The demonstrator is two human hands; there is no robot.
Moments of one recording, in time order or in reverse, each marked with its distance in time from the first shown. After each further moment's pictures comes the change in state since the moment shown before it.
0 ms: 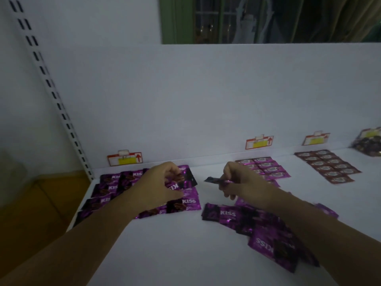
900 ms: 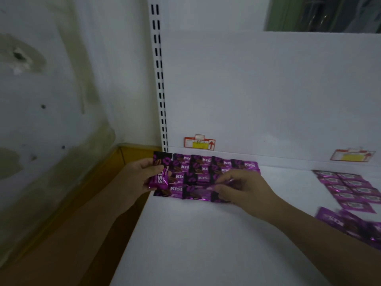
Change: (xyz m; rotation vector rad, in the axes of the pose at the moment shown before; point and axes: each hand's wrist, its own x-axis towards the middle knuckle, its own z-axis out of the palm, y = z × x) left_hand -0.113 -0.099 -0.104 -0.774 0.415 -0.347; right_hand 0.040 -0.057 0.138 -0.029 -0.113 -0.281
